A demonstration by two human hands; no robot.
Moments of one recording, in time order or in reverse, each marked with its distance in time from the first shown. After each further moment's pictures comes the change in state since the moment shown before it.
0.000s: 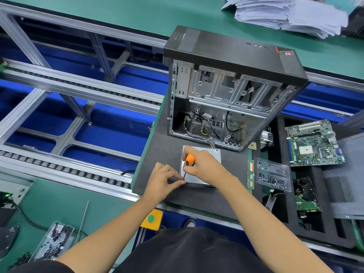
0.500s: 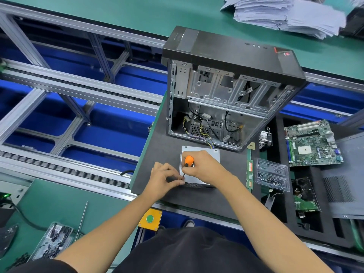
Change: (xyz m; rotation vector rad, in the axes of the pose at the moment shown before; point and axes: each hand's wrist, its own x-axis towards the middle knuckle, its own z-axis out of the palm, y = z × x) left_hand 0.006 0.006 -0.007 -0.121 -0.099 -0.071; right_hand 0.000 -0.002 -0.004 0.002 -0.036 -0.010
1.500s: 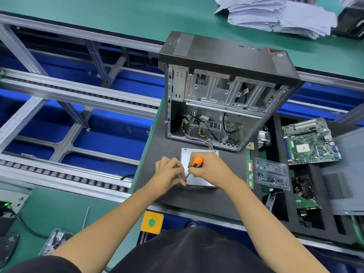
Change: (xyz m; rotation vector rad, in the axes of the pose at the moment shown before) left_hand 0.028 0.005 -0.008 0.363 -0.107 0.242; right_hand -0.016 0.007 -0.009 0.080 0.089 0.118
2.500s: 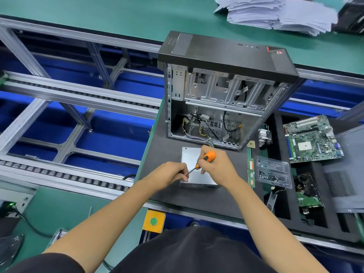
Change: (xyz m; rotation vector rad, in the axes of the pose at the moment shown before) left_hand 0.017 0.010 -0.029 -0.225 -0.373 -0.081; right_hand -0.012 0.007 -0.004 0.196 0.181 0.032
